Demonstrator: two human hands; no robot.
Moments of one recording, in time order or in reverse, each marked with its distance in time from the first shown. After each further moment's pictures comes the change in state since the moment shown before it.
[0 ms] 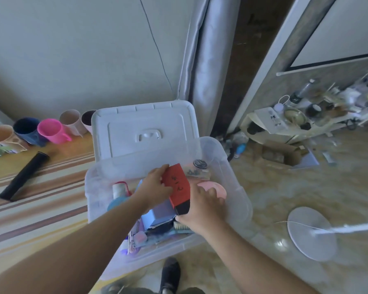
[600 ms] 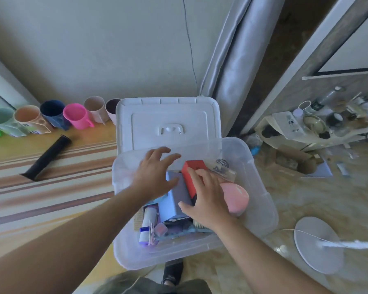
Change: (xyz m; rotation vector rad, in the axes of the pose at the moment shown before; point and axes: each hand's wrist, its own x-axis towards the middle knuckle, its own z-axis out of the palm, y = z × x) left_hand -0.008 -0.025 -0.063 0.601 0.275 0.395; right_hand 0.026 -0.033 0.018 0.141 0.136 -0.279
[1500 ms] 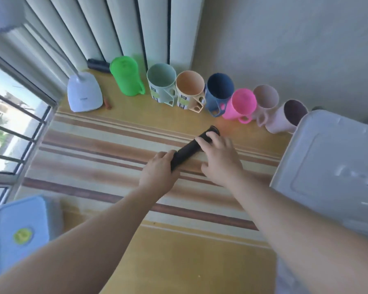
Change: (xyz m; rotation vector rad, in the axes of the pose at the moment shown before) left_hand -0.113 -0.466 -0.064 -0.214 -0.033 -0.692; right_hand 0.290 -0.369 0.260 -0.334 -0.357 -0.389
